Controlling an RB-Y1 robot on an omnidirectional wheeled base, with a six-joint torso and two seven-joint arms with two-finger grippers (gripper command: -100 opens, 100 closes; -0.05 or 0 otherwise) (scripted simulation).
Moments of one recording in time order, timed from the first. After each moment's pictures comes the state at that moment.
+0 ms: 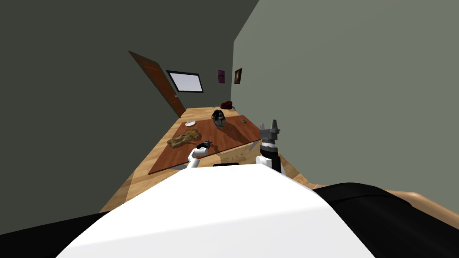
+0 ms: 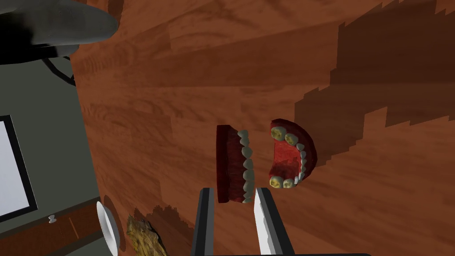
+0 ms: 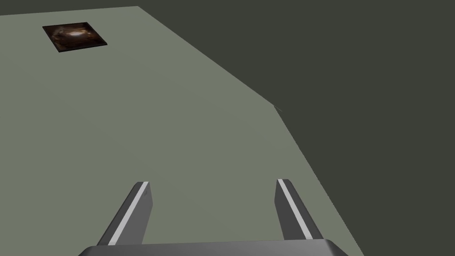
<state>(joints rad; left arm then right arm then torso) -0.05 0.09 0.02 -1.31 0.08 0.53 0.09 0.54 -0.03 -0.02 -2.33 -0.06 -0.42 -0.17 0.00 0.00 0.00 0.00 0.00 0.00</state>
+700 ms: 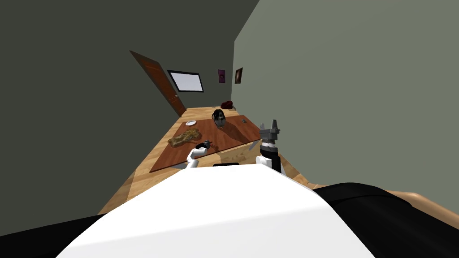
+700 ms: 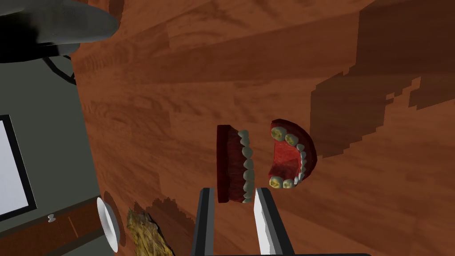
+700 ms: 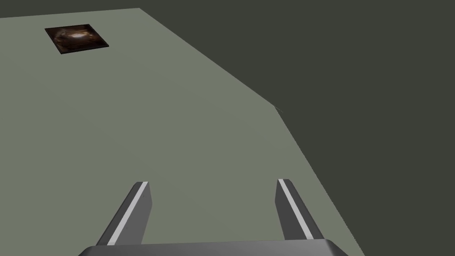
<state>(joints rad) 0.00 0.09 0.00 -1.41 0.09 0.58 0.09 0.54 -0.03 -0.02 -2.33 -0.06 -0.42 -0.17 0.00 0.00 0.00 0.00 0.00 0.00</state>
